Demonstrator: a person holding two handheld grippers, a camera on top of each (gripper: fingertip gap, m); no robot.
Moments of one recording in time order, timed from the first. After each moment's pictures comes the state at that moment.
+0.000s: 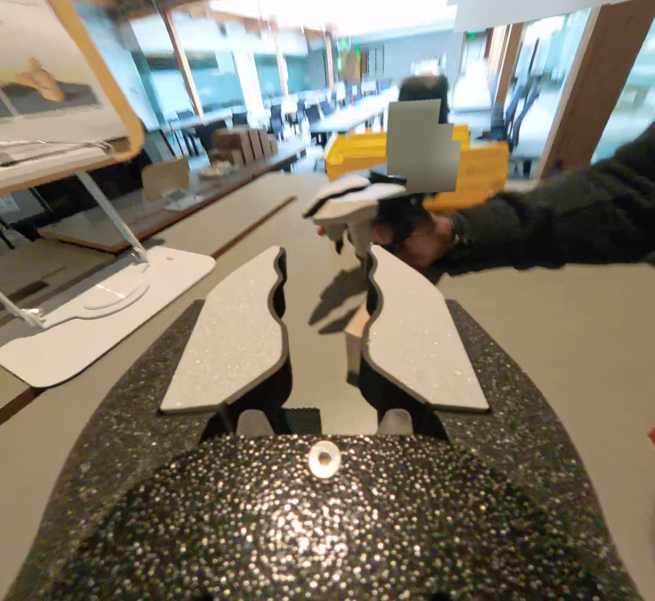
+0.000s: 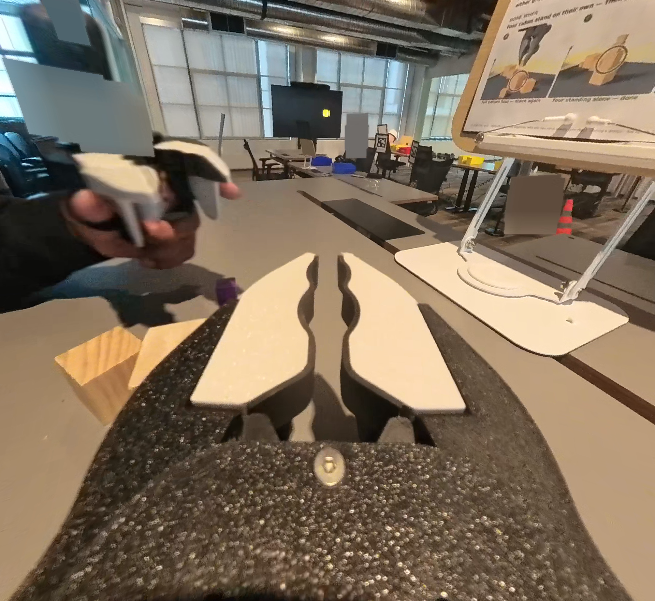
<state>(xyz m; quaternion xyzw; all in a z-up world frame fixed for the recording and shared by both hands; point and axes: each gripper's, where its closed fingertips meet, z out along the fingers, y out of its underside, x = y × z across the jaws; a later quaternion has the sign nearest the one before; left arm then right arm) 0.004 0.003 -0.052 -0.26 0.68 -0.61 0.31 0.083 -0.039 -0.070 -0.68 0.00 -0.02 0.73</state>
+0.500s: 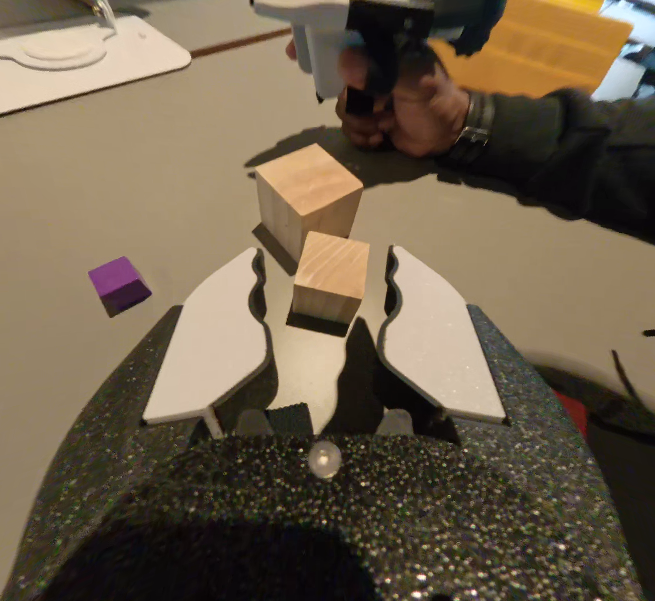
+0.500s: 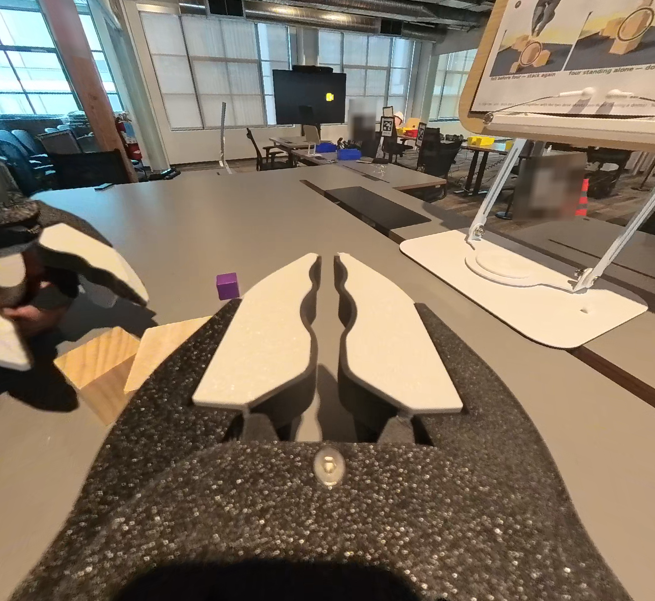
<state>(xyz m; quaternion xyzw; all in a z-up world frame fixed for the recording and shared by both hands) -0.058 -0.032 -0.137 -0.49 0.69 -0.47 0.25 0.087 -0.032 -0.075 -0.70 0.01 -0.01 0.72</state>
